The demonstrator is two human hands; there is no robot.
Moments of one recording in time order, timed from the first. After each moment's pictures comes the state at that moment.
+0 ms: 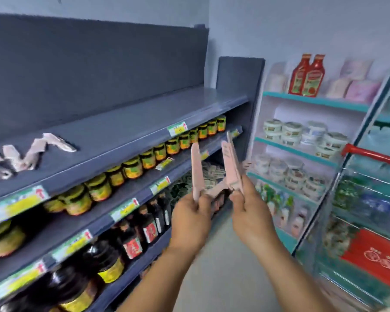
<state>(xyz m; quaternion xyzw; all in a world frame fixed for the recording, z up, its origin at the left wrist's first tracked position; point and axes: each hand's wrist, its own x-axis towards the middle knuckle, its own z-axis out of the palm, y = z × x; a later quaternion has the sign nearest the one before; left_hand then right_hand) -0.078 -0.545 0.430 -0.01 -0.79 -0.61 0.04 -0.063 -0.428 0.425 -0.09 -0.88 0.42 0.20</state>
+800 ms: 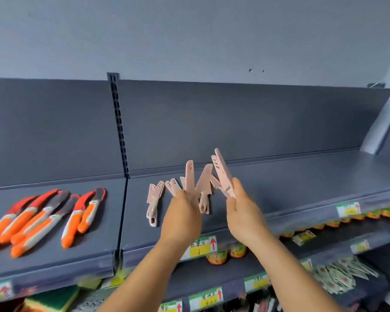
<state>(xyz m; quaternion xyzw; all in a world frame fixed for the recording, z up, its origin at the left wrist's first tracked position) -0.161 -0.880 0.520 0.18 -0.89 -0.36 0.21 -0.207 -0.761 0.527 0.16 -0.91 0.37 0.05</state>
